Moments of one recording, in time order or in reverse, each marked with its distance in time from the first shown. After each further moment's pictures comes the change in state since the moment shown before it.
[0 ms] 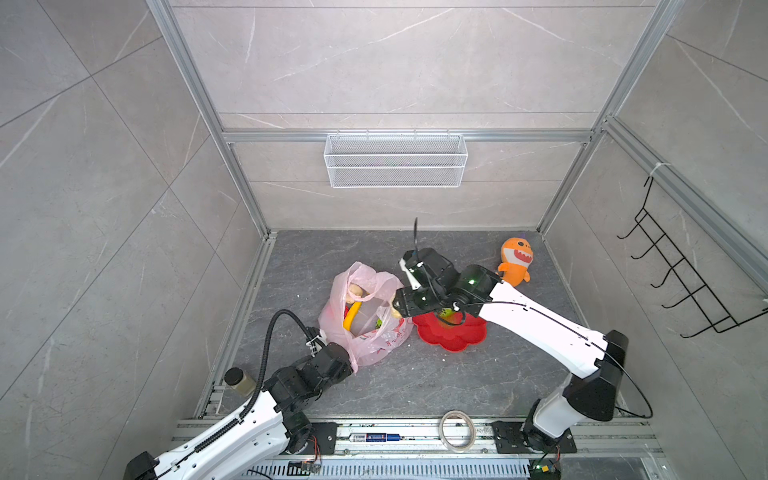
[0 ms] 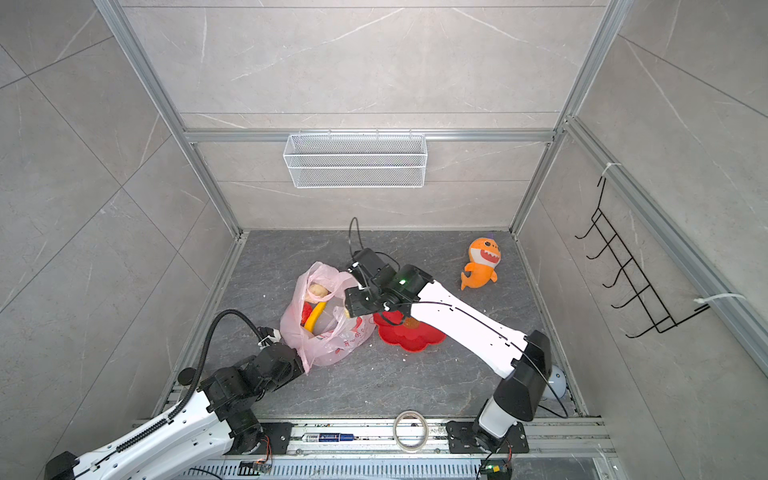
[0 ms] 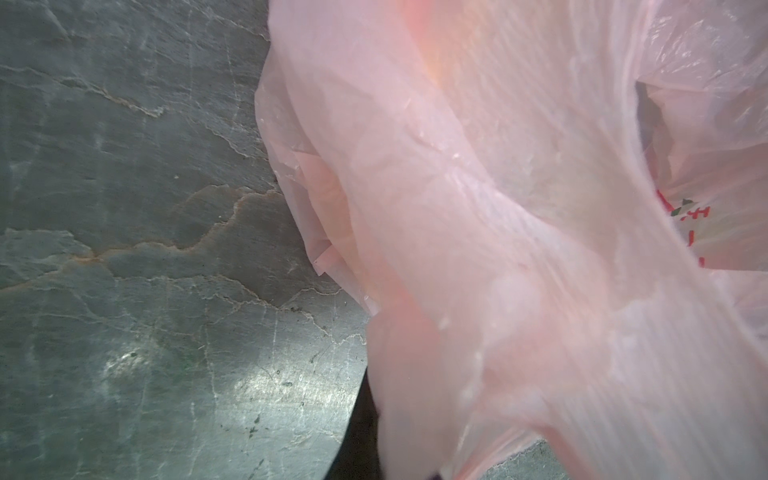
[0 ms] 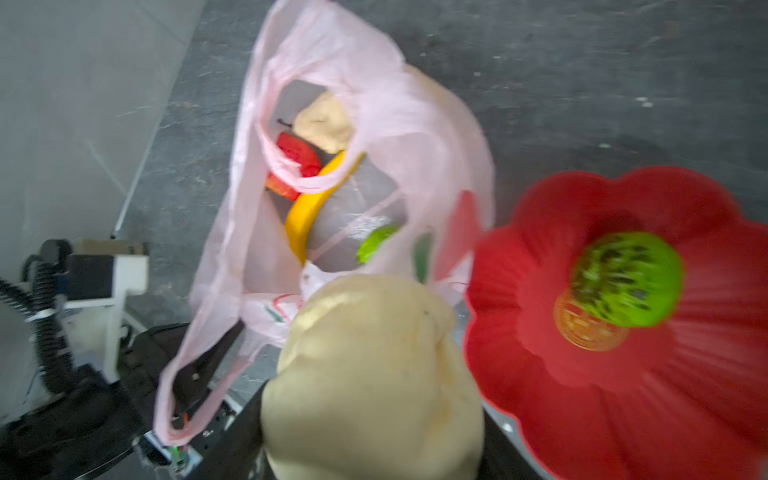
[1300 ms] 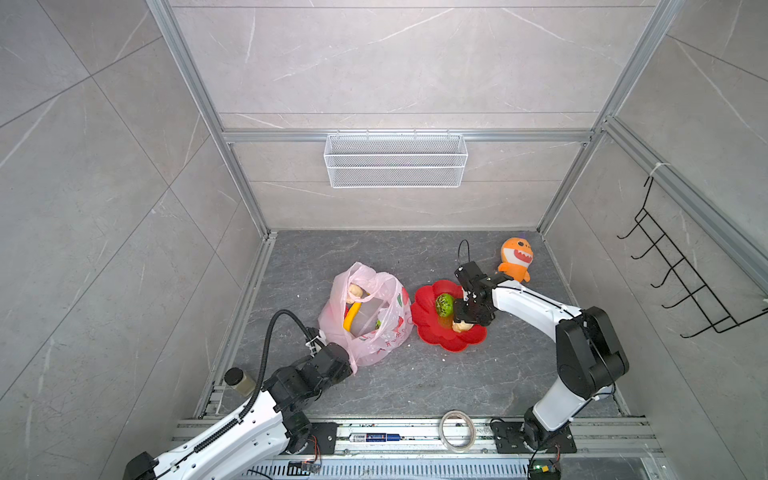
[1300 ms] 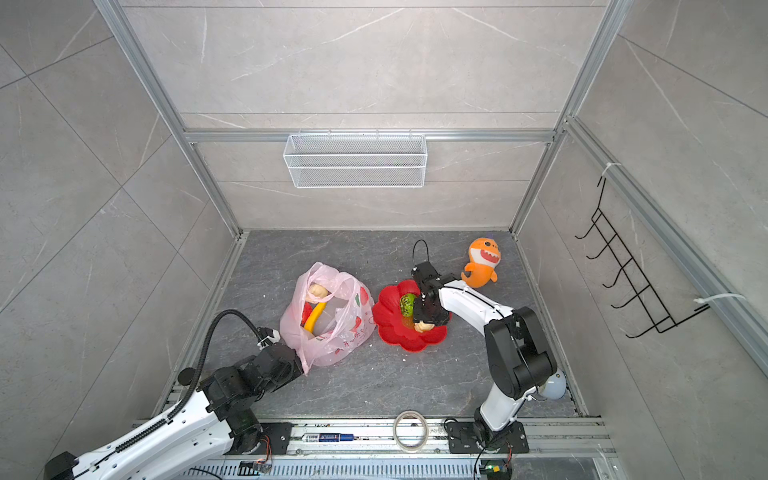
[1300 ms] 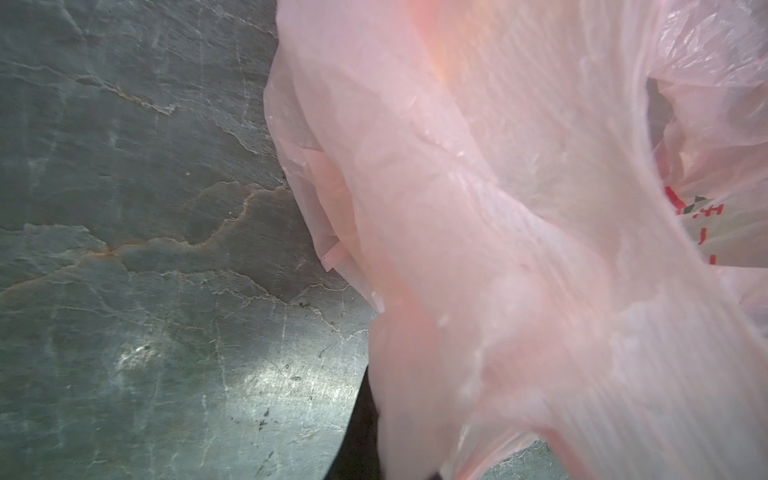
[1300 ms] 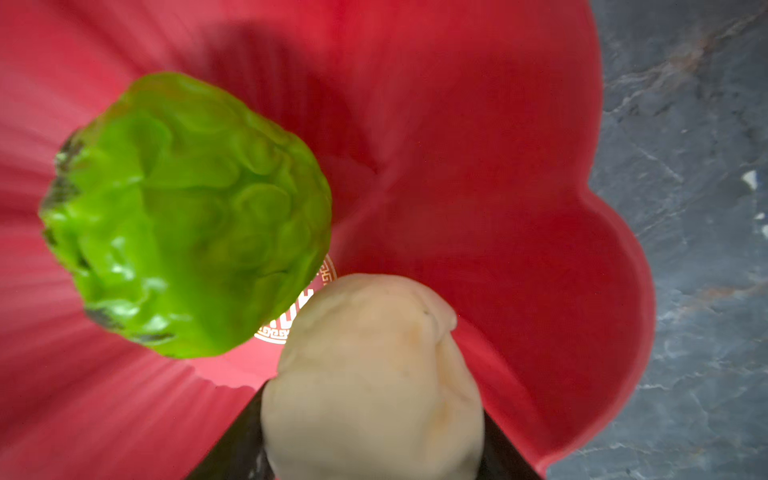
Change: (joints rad) left arm 0.000 -0.006 0.007 -0.033 0.000 0.000; right arm -0.434 0.107 -0.462 0.165 -0.017 -0.062
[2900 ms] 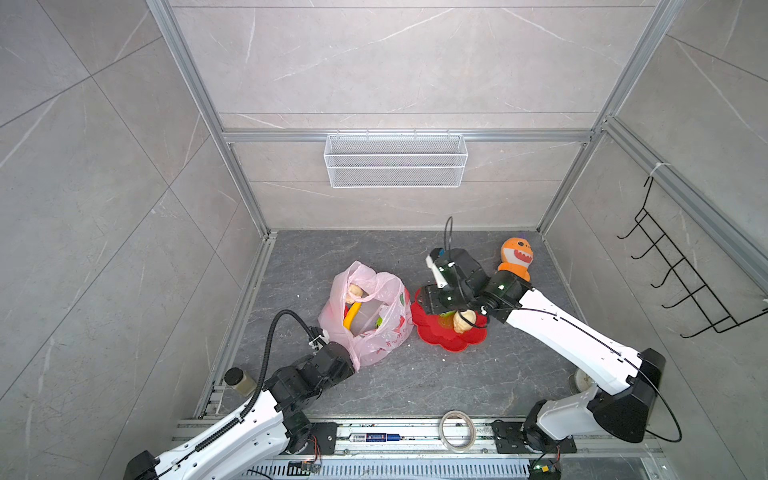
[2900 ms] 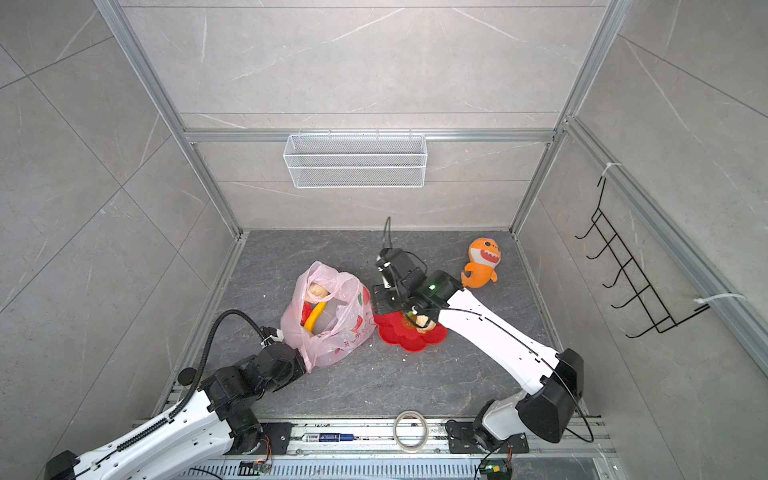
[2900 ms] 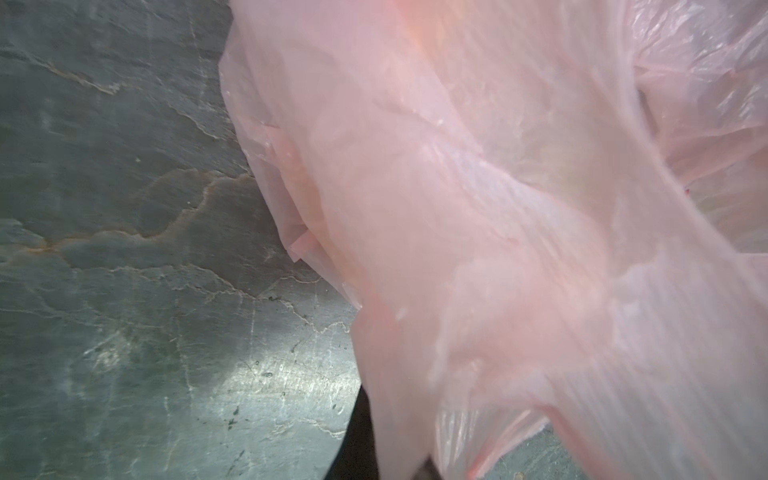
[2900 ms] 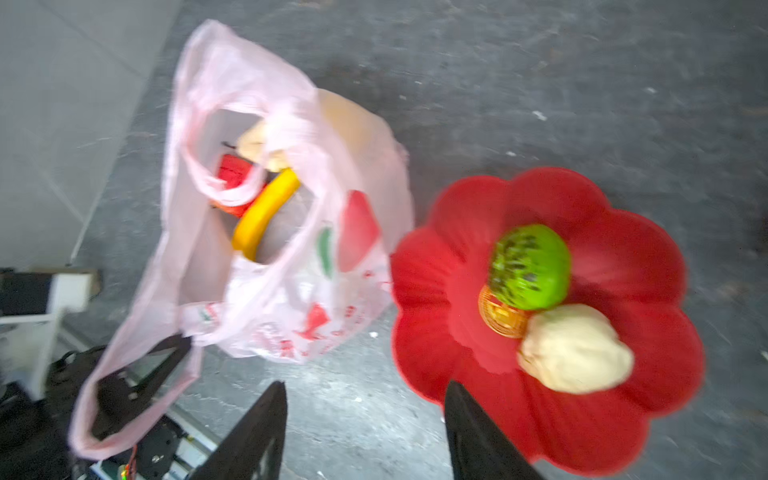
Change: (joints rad) left arm 0.000 0.014 -0.013 0.065 0.066 0.004; right arm 0.429 -0.201 0.353 -0.074 0.026 0.009
